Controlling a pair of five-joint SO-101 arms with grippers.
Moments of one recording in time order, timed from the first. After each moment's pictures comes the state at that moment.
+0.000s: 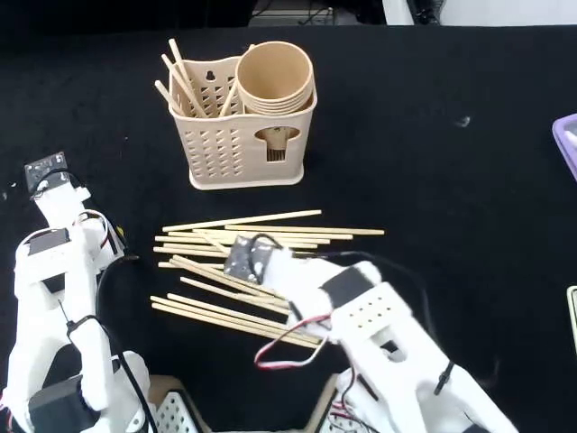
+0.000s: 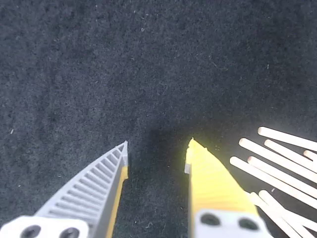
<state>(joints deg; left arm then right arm) -27.5 -28.0 56.0 45.2 0.0 -28.1 -44.2 68.9 62.3 41.9</state>
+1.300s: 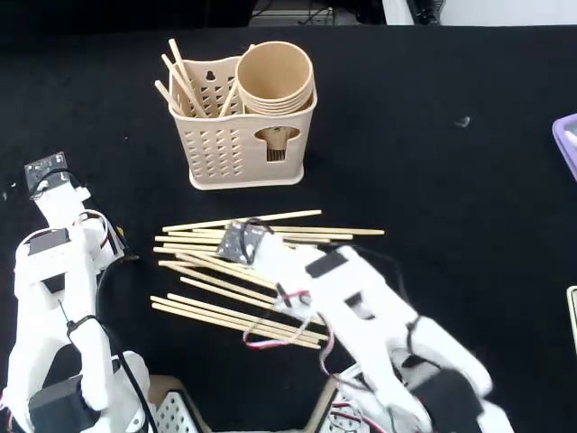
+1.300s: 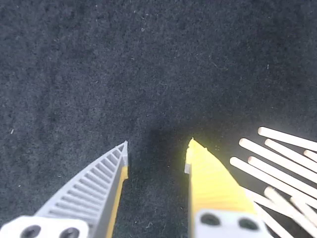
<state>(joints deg) -27.5 -28.0 56.0 45.2 0.0 -29.5 -20.7 63.5 45.1 37.8</state>
